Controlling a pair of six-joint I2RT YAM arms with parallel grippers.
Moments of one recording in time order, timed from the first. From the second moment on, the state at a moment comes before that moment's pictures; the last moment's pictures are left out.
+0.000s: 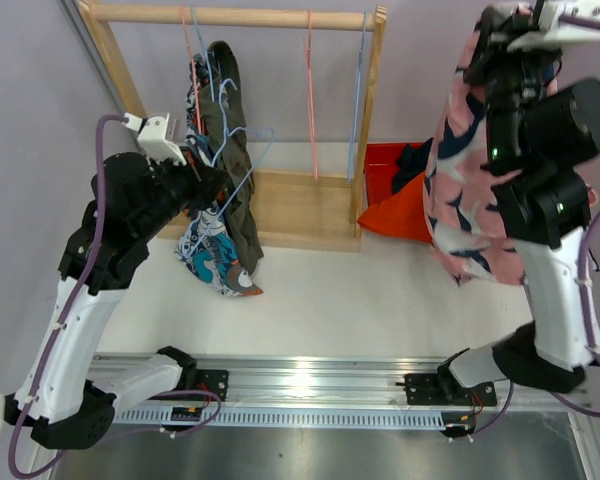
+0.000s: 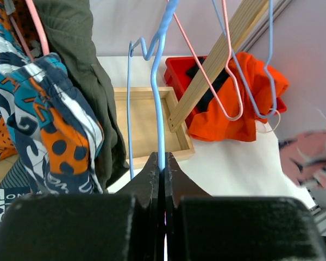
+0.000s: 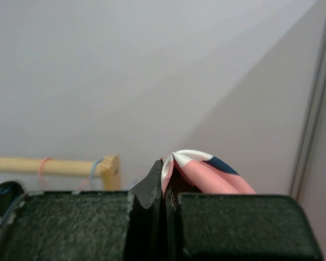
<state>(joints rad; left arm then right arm) -0.43 1.02 1.55 -0.71 0.01 -0.36 0.62 1.40 2.23 -0.26 0.52 -0.28</state>
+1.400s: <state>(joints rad) -0.43 1.55 2.18 -0.67 -0.05 -0.33 0.11 1.57 1.03 -0.01 -0.13 0.40</state>
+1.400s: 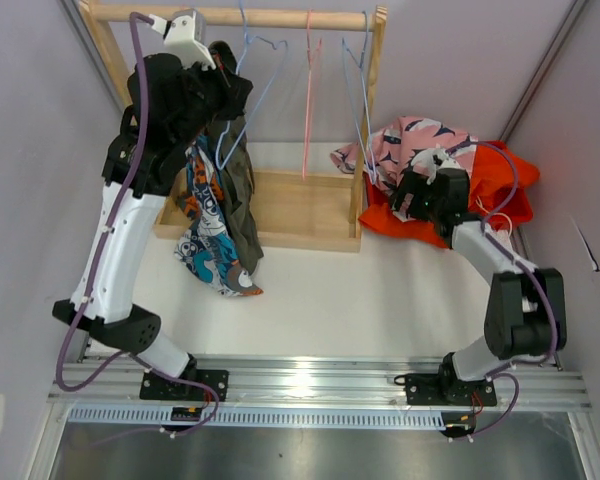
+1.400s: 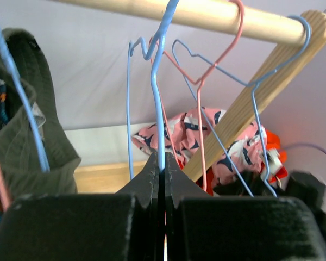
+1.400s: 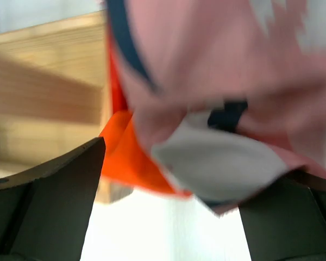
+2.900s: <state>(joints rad) -0.39 1.66 2.31 -0.71 -0.22 -0.26 0.27 1.02 0.71 -0.17 -0.03 0.40</state>
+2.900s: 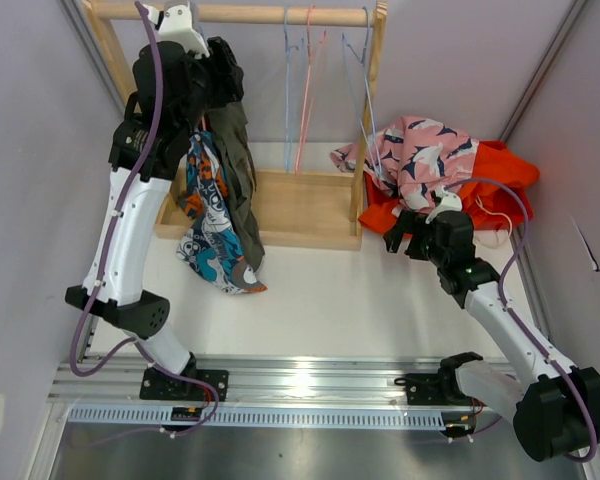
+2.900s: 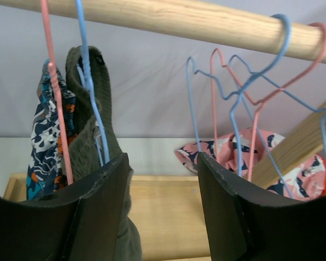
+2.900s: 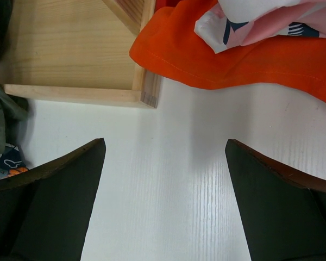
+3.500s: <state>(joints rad) -0.33 1.73 2.32 -0.71 -0.23 -0.23 0.27 1.01 0.70 -0.20 -0.02 0.39</state>
